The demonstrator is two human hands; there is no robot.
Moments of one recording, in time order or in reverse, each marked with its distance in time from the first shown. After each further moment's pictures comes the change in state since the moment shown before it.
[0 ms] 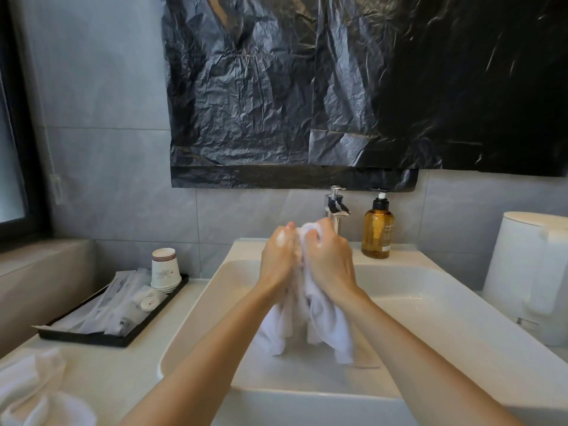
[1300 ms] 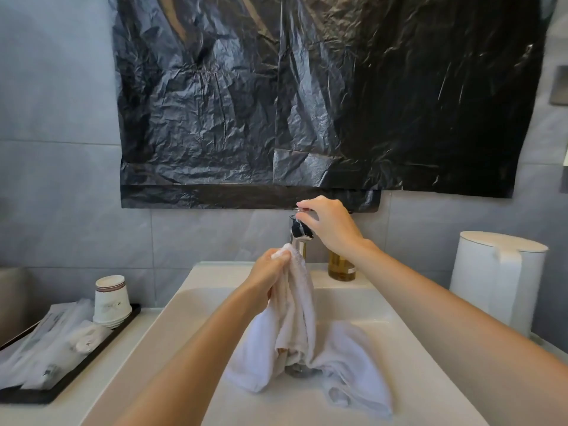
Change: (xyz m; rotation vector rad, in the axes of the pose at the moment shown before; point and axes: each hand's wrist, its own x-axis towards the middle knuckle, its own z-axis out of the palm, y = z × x) left_hand 0.039 0.002 0.048 -0.226 -0.299 -0.346; right_hand 0.119 0.044 -0.062 -0.282 -0.104 -0.271
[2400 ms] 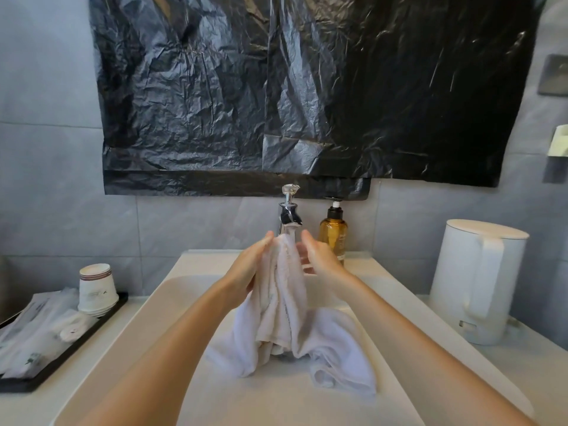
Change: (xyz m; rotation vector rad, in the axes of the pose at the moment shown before) left_hand -0.010 -0.007 -0.016 0.017 -0.203 0.007; right_hand -0.059 0.016 0.051 0.690 -0.183 0.652
